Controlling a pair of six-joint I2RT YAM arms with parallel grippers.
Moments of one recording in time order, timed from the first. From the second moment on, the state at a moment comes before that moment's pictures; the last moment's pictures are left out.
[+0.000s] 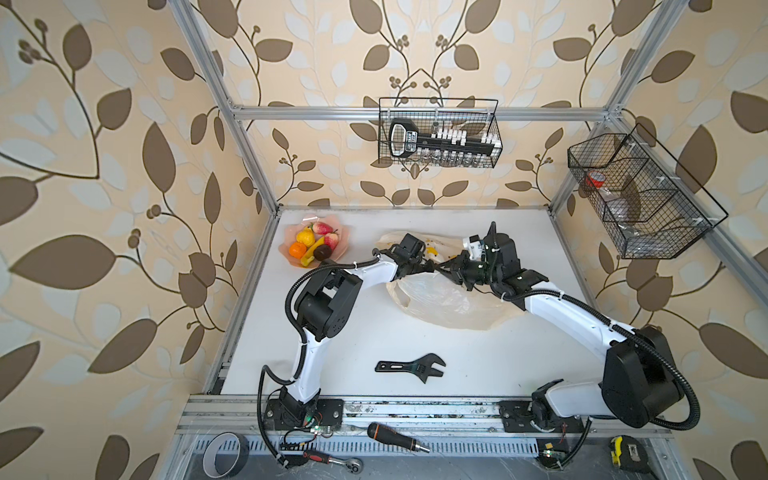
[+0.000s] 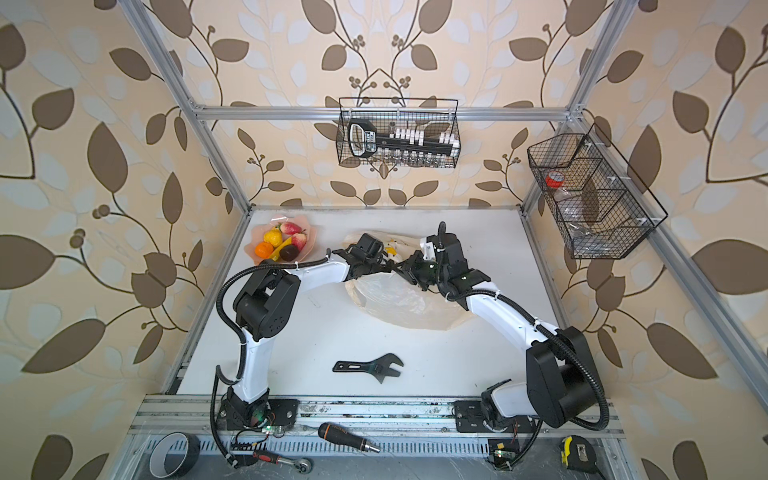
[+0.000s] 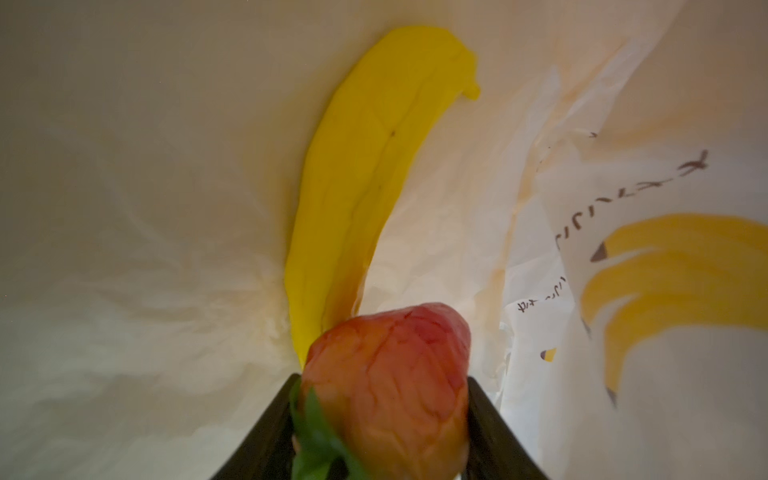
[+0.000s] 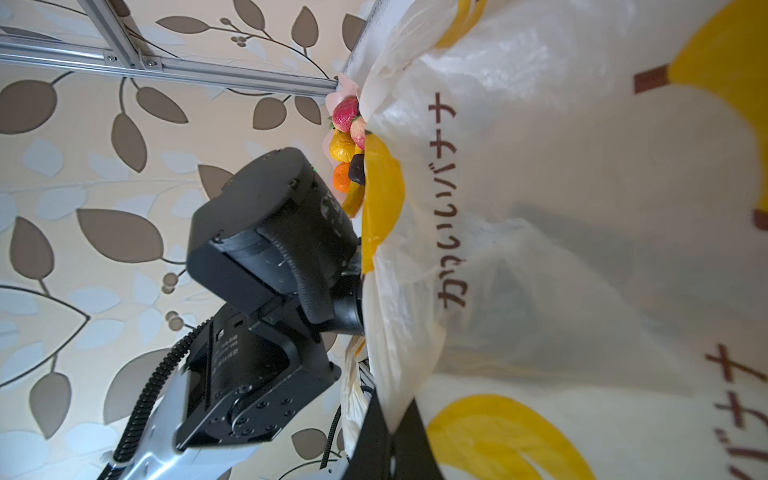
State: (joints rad) left arm -0.60 2.11 1.46 -0.25 0.74 -1.14; right arm 0.40 1.40 0.92 -0.06 -0.52 1.17
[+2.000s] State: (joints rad) left arm 0.12 1.87 1.84 -1.19 0.26 -0.36; right arm 0.31 1.38 0.89 -0.13 -0.56 1.12
